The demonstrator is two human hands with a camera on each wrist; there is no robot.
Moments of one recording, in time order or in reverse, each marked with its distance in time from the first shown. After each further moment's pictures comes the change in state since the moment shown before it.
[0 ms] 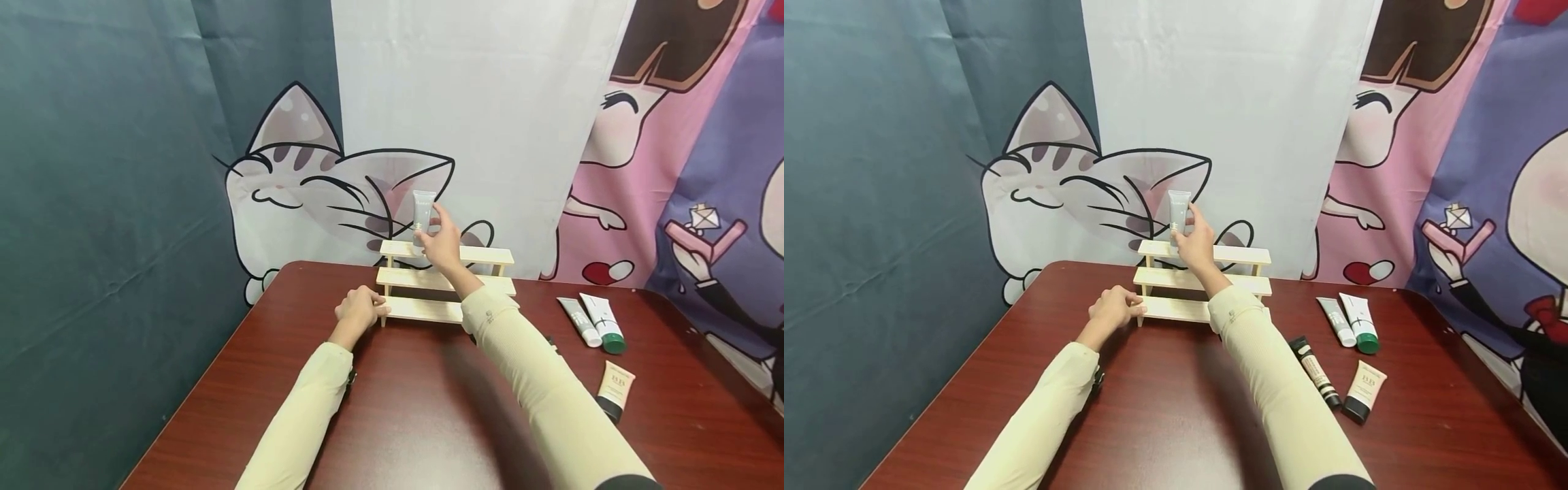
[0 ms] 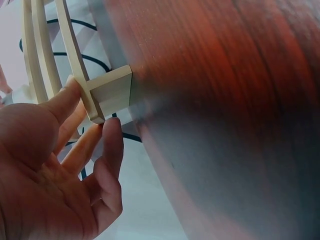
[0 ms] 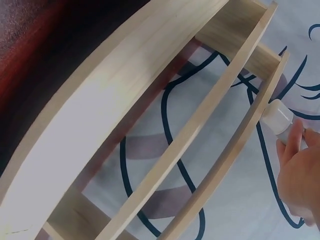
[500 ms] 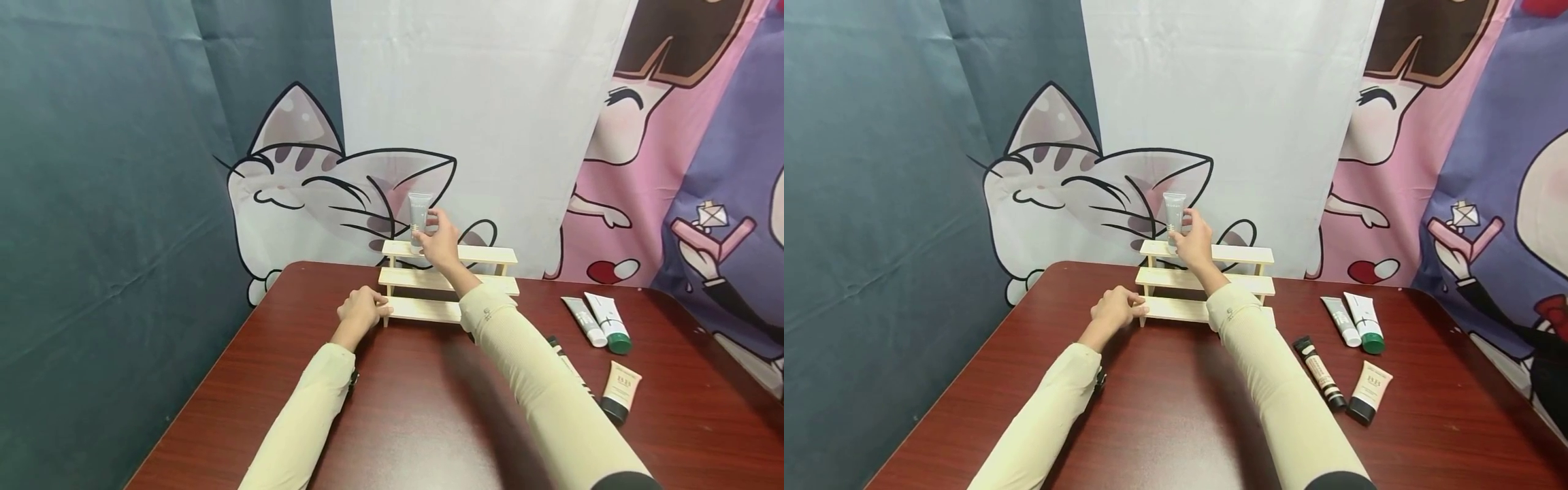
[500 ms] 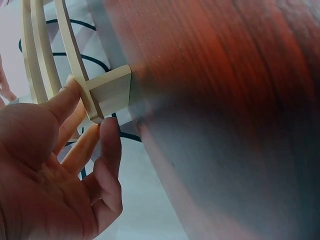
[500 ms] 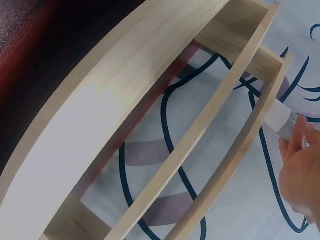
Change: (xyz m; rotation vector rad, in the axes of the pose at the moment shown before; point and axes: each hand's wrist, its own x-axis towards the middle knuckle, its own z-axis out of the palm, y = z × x) left_hand -0.001 0.002 0.000 0.010 -0.001 -0.006; right_hand 0.004 0.006 0.008 0.025 -0.034 -0.015
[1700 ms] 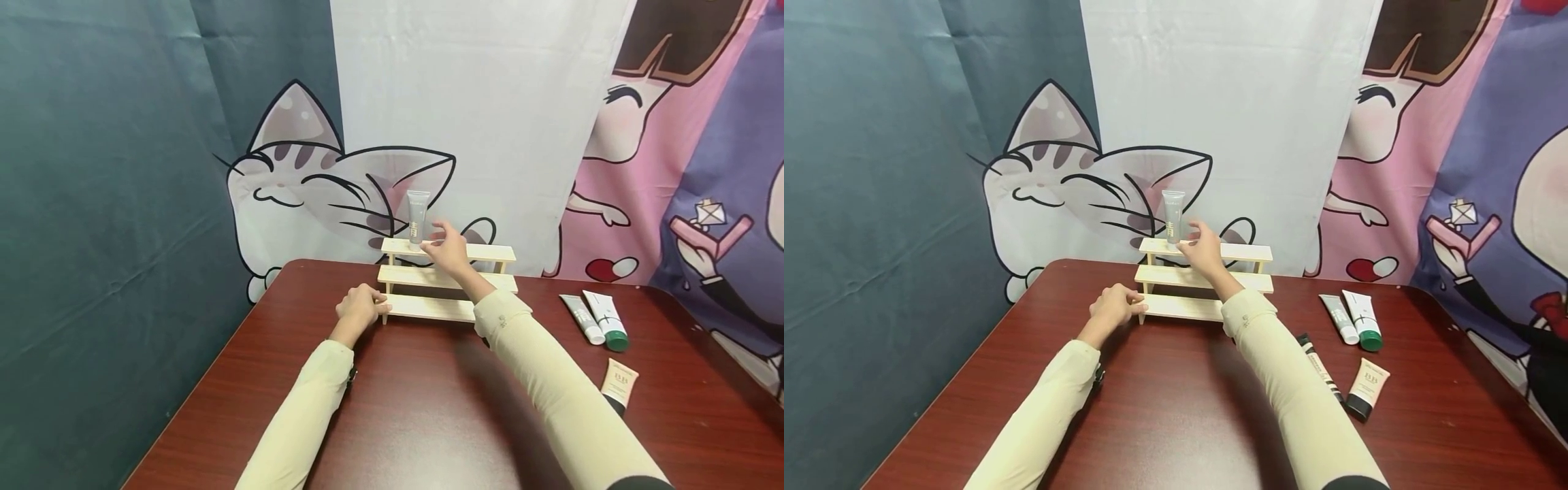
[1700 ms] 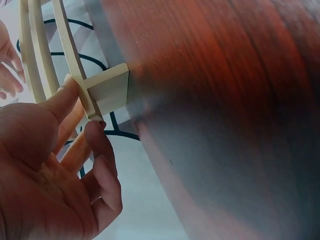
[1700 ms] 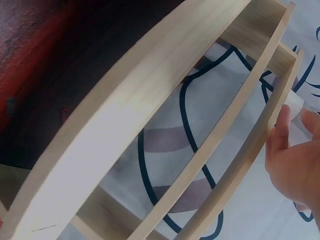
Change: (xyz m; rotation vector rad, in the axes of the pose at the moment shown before) left_hand -0.001 -0.002 -0.002 0.001 -0.001 0.010; right_hand -0.011 0.016 -0.026 -0.139 -0.152 0.105
